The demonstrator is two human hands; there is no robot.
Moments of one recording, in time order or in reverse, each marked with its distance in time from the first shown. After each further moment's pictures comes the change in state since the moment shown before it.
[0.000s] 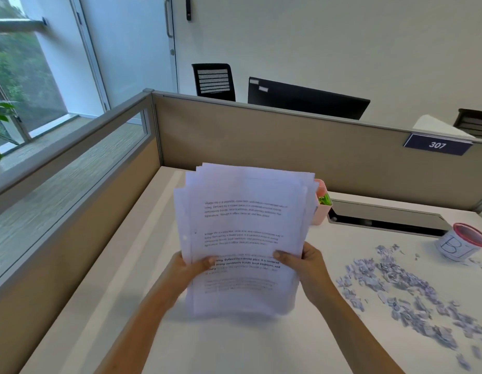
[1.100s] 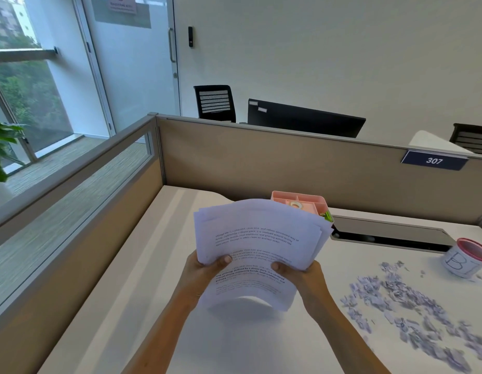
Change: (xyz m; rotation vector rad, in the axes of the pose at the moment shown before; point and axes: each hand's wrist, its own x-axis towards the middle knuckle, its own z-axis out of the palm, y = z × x) left_hand 0.030 0.020 0.030 -0.016 0.120 0.171; right_hand 0.014 -0.001 0.006 -0.115 0.083 -0.102
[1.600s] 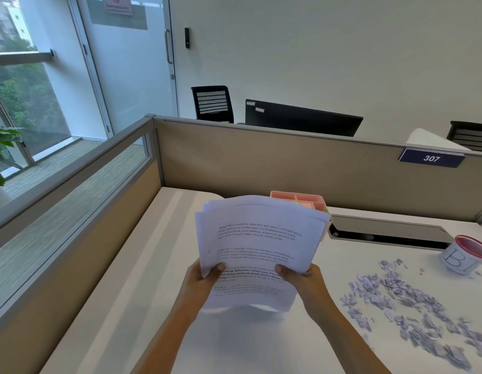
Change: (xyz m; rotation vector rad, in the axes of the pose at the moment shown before) left_hand -0.007 -0.023 -0.001 0.112 0.025 -0.002; right_hand 0.000 0.013 -0.007 0.056 -0.055 0.045
